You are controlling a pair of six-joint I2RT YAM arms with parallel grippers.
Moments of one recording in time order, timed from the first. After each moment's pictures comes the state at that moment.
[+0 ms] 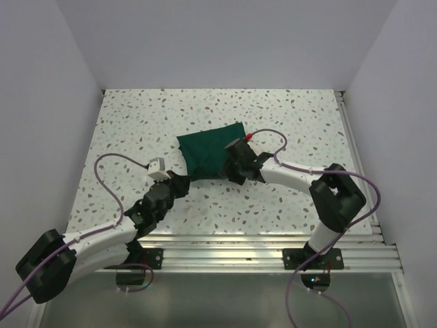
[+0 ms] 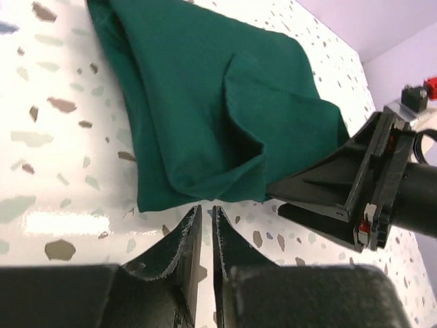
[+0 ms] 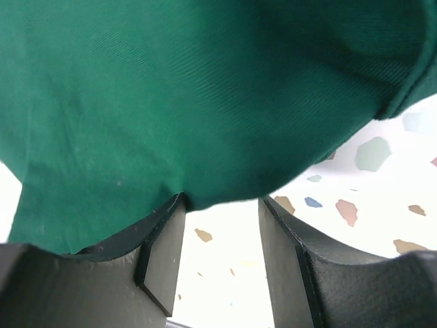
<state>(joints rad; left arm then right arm) -0.78 0.97 0.19 0.50 -0.49 -0.84 0.75 1.71 1.06 -0.31 0.14 1.18</state>
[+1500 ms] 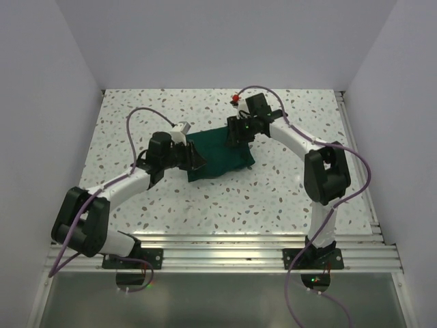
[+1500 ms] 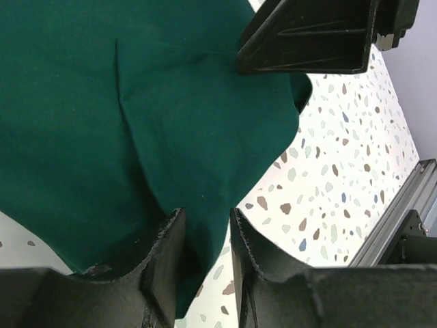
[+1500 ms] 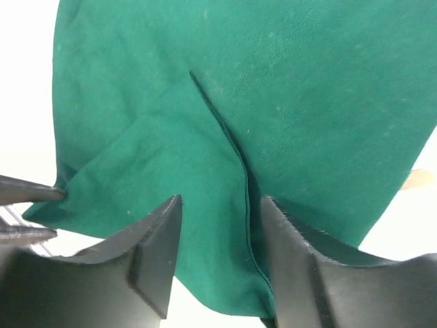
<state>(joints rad) -0.39 1.41 0.73 0.16 0.43 -0.44 0.44 1.97 1.60 -0.53 -0.39 0.19</state>
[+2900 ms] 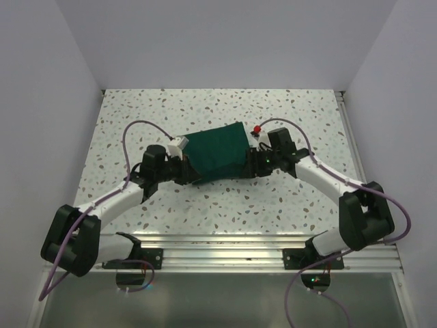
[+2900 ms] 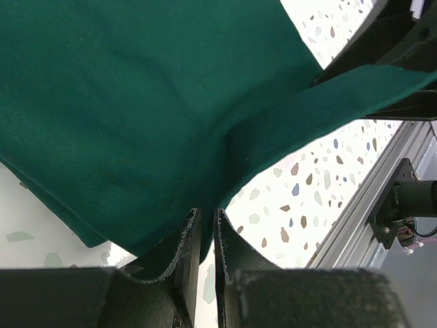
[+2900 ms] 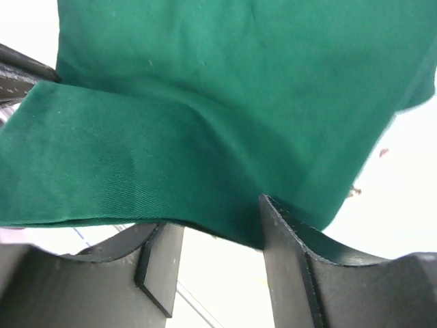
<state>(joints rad) -0.39 1.25 0.57 0.13 0.51 -0.40 0.42 1.49 0.94 -0.35 -0.48 0.29</state>
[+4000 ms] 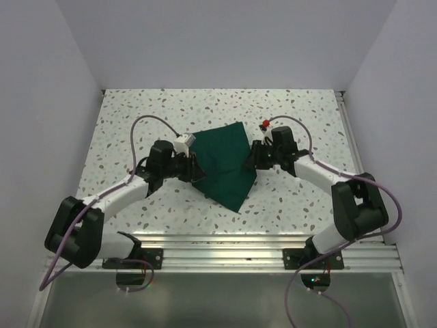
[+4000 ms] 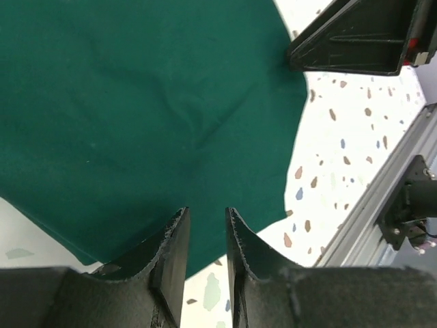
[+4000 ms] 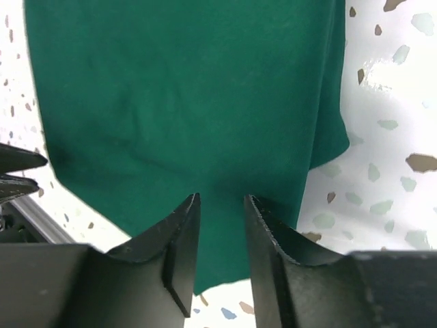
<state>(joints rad) -0.44 1.29 0.67 0.05 0.47 -0.36 0.37 1.51 0.88 -0.12 -0.39 0.43</state>
